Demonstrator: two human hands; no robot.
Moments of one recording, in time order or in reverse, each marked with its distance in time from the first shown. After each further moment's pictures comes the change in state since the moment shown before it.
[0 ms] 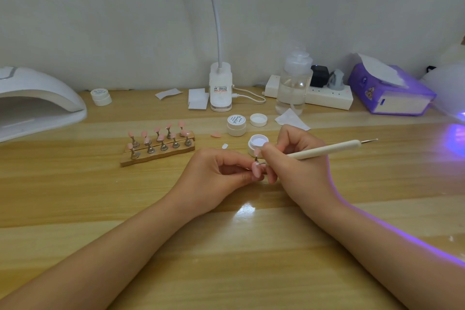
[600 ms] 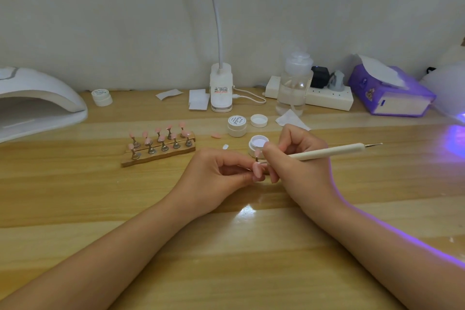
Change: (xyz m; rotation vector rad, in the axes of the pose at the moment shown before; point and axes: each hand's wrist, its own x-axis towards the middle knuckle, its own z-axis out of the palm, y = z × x) left_hand 0.000 -0.001 0.000 -0.036 -0.002 -0.008; right_hand 0.000 0.000 -0.001 0.000 0.018 -0.007
